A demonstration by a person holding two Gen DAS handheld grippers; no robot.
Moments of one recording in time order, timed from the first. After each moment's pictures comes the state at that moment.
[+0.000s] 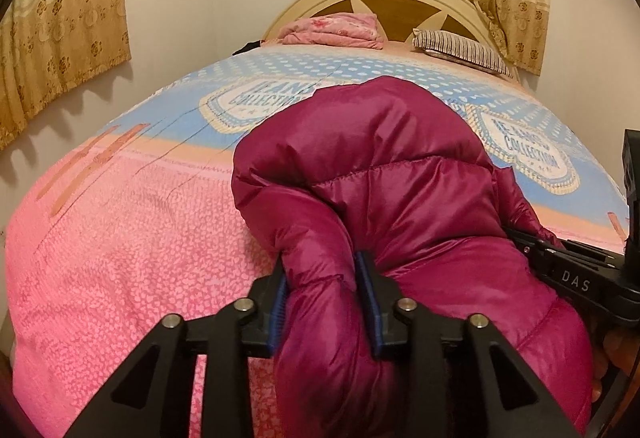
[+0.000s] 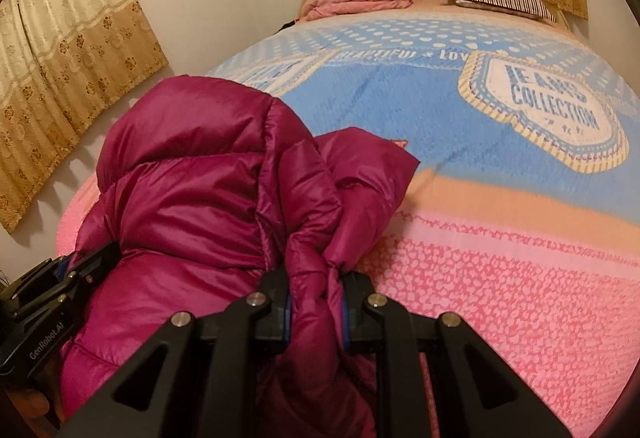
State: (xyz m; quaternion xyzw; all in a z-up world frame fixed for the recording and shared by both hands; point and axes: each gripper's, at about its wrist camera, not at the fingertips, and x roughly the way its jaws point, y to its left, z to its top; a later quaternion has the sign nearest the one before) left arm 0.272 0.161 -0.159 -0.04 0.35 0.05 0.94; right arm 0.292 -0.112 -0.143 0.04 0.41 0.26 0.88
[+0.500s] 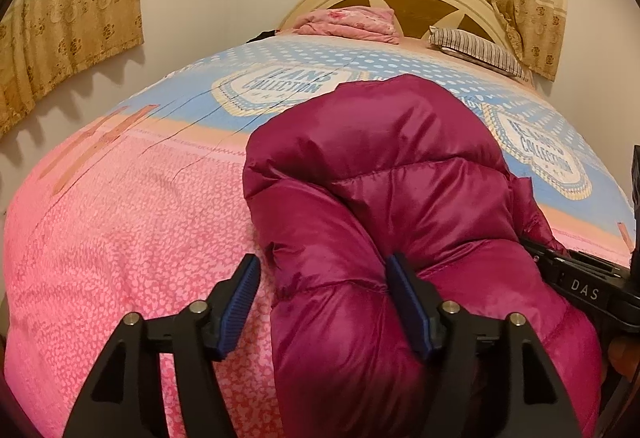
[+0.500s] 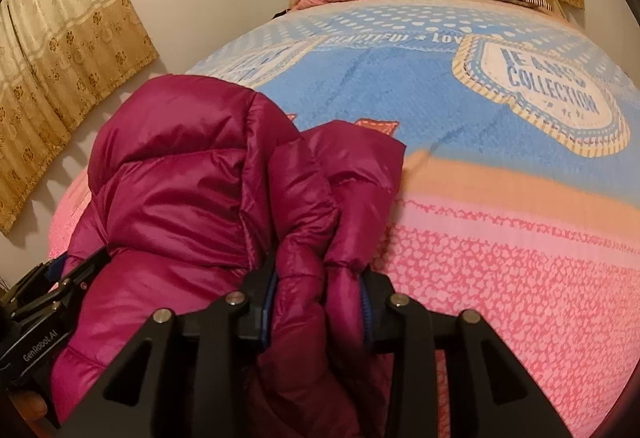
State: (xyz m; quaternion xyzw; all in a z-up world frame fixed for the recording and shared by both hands) left arm 0.276 0.171 -0.174 -0.06 0.36 0.07 0.93; right arm 0.297 -0.111 -0.156 0.04 0.43 0.25 0.87
